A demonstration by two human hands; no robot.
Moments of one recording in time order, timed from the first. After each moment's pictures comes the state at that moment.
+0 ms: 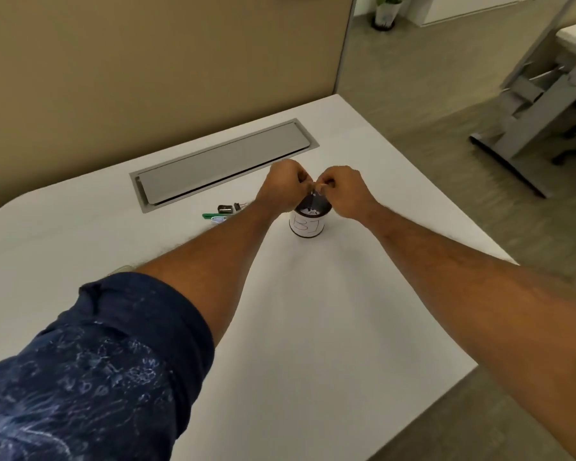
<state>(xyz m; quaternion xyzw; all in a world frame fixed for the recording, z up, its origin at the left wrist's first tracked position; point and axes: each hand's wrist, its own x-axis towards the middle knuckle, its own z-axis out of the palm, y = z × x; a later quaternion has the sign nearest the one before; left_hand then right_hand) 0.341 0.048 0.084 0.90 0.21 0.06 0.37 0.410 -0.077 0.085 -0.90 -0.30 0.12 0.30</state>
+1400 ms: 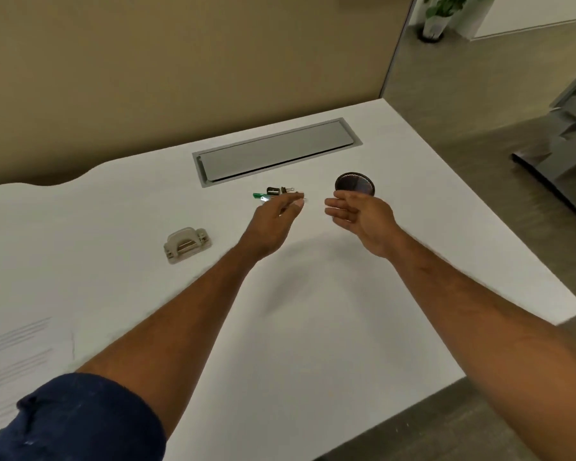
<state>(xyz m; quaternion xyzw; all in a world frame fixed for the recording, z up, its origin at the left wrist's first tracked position) 0.162 0.056 0.080 0.80 0.24 0.13 0.53 0.300 -0.089 0.091 -0.64 -0.06 0.39 0.66</state>
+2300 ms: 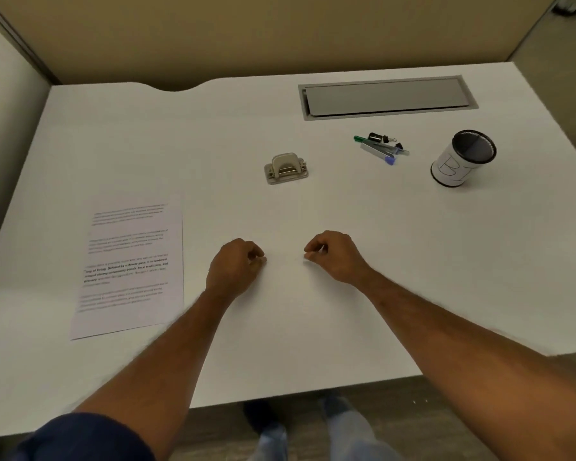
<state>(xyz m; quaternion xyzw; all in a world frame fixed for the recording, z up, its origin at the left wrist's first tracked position) -0.137 0.081 -0.036 0.83 0.46 0.02 0.32 0.063 -0.038 -0.011 -0.80 -0.42 0.34 0.27</state>
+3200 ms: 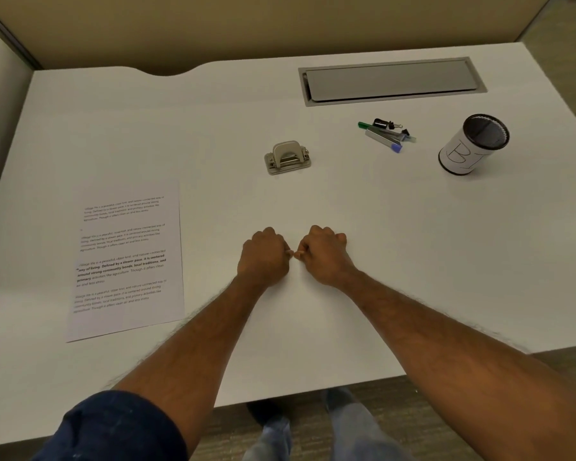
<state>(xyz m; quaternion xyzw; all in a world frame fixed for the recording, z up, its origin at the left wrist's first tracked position) -0.090 0.065 -0.036 0.90 0.39 -0.06 0.21 0.033 -0.019 -0.041 -0.82 -0.51 0.23 0.11</state>
